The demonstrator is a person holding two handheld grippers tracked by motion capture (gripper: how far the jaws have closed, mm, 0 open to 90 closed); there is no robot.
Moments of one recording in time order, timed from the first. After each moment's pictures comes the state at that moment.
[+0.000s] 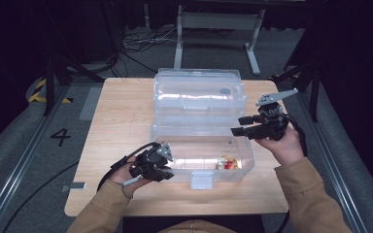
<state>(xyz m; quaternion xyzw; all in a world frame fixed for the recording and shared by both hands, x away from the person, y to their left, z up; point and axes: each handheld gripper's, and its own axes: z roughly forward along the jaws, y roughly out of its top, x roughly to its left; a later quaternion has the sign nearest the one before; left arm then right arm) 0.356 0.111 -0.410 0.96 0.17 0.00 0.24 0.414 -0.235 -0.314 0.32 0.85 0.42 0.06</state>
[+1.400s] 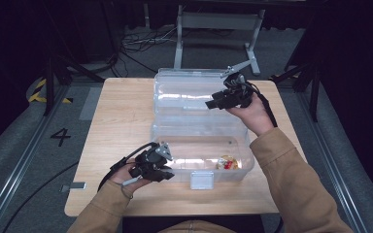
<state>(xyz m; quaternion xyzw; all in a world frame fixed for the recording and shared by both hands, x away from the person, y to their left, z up) 0.355 0.113 -0.412 0.95 0.18 0.00 0.26 0.495 -0.161 -0.297 0.28 0.88 0.38 0.08</state>
